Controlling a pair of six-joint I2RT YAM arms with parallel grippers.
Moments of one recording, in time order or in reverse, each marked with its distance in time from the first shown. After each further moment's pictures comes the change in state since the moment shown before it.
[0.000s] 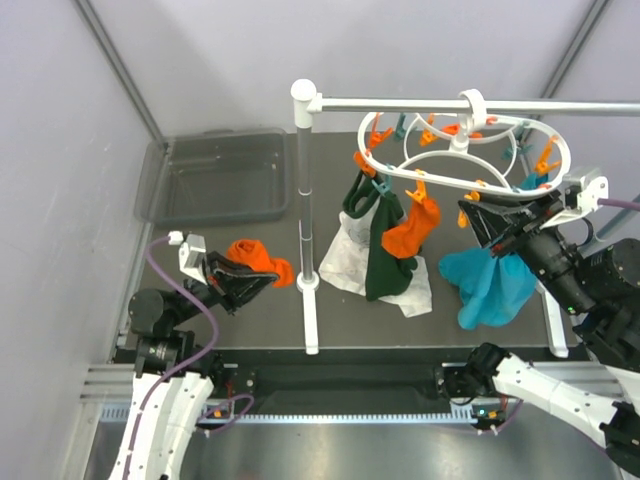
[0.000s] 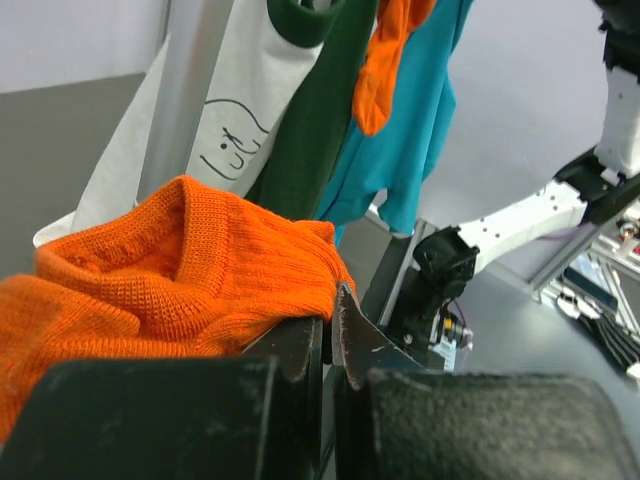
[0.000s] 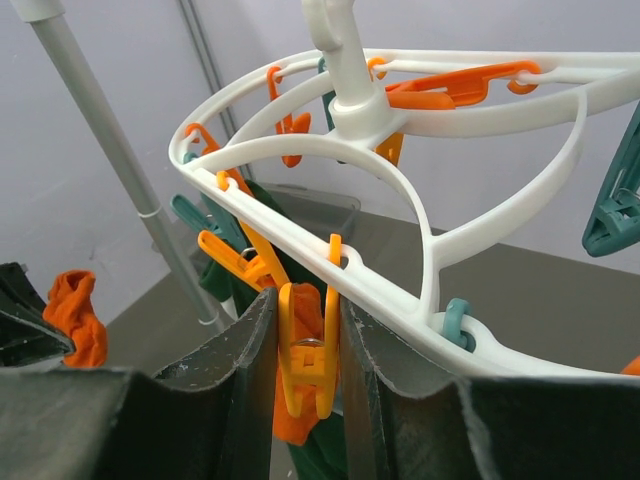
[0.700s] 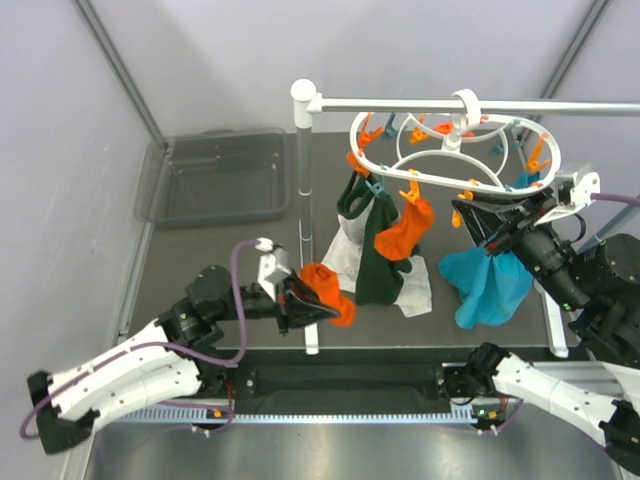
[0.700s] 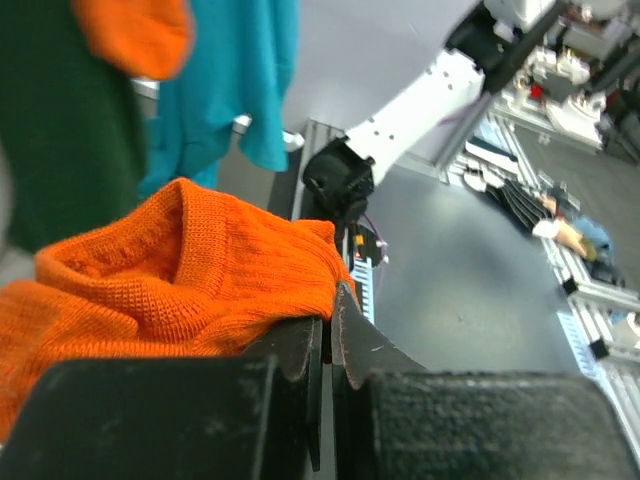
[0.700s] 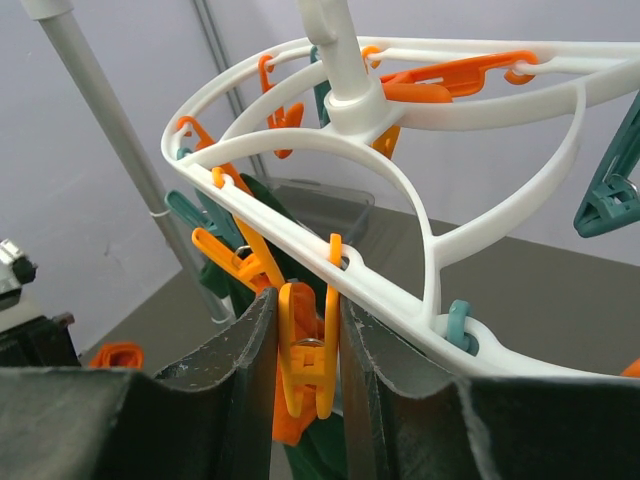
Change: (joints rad) left arm -0.769 0.340 0.133 -0.082 -0.350 0.311; right arm 0.000 0.024 0.000 0.008 -0.024 0.030
